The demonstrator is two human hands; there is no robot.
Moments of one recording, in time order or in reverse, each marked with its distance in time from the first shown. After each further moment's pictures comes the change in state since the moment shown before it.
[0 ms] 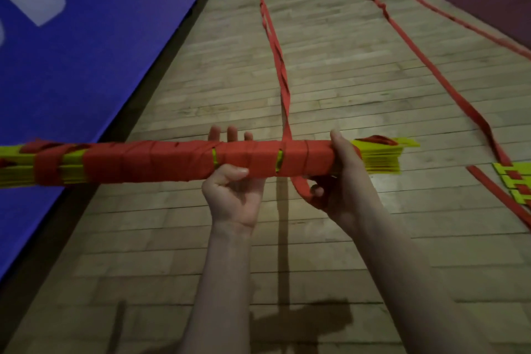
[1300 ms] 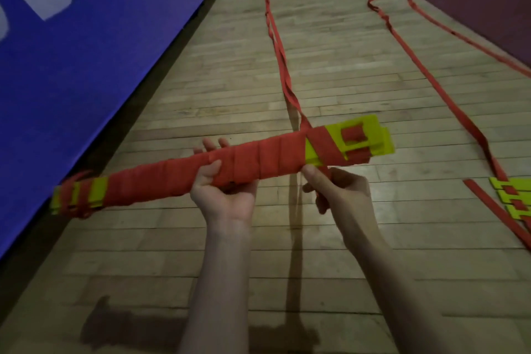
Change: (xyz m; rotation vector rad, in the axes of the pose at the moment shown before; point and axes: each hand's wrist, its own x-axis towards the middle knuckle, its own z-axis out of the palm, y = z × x) left_hand 0.011 0.002 -0.003 -0.307 0.240 0.024; right_hand -0.009 0.009 -0.014 -0.477 0.004 -0.431
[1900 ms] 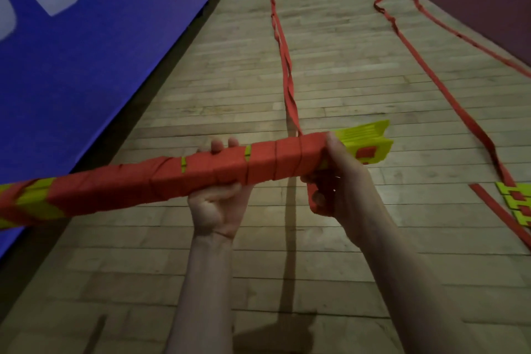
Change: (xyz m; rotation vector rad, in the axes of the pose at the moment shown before) left_hand 0.012 0.023 -0.026 0.269 -0.558 -0.031; right_hand 0.013 -0.015 0.008 0.202 -0.145 0.301
